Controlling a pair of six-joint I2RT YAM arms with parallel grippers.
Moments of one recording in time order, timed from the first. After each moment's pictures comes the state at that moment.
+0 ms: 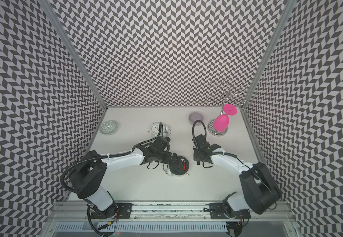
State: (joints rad) left arm -0.79 1.63 0.96 -0.30 0.11 -0.52; right arm 0.52 1.47 0.81 -0.54 0.15 0.54
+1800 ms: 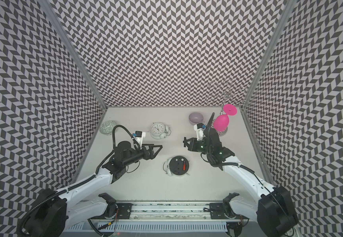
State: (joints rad) left arm -0.57 1.06 0.44 0.41 0.35 -0.58; right arm 0.44 1.16 0.72 -0.03 -0.48 0.70
